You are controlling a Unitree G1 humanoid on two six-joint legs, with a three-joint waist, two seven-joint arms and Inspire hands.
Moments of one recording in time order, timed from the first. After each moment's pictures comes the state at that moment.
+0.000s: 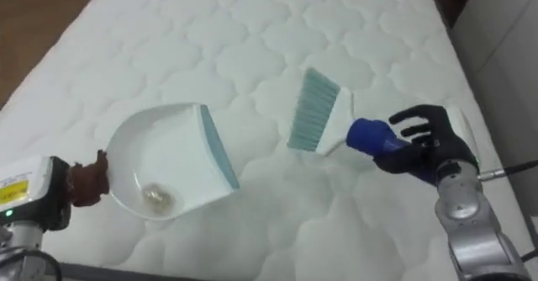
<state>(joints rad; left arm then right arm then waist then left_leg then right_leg) 0.07 0.44 -0.05 0.47 0.89 0.09 0.40 -0.06 -0.53 -0.01 0.36 -0.11 0.06 -0.16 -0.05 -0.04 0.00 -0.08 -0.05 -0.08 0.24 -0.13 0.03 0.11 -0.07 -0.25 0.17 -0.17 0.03</state>
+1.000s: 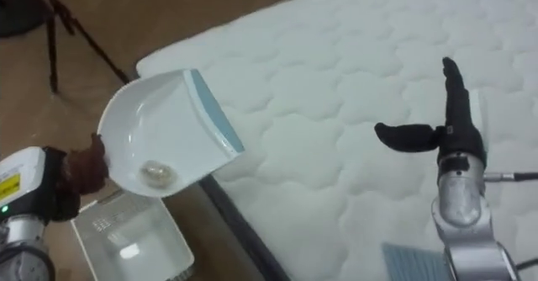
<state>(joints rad) 0.09 0.34 0.06 0.36 0.88 0.06 0.34 -0.01 -0.45 -0.07 0.26 -0.03 -0.01 -0.28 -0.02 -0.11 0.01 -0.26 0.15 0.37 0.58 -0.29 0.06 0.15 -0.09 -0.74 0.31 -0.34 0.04</state>
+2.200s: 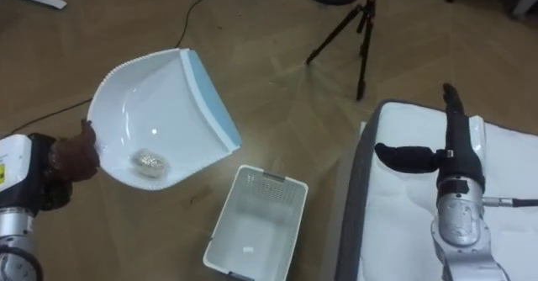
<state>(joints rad) 0.11 0.38 0.10 0.34 0.85 0.00 0.39 0.06 -0.43 -0.07 0.26 0.00 -0.03 -0.28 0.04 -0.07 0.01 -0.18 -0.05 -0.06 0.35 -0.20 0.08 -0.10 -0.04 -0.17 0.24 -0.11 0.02</state>
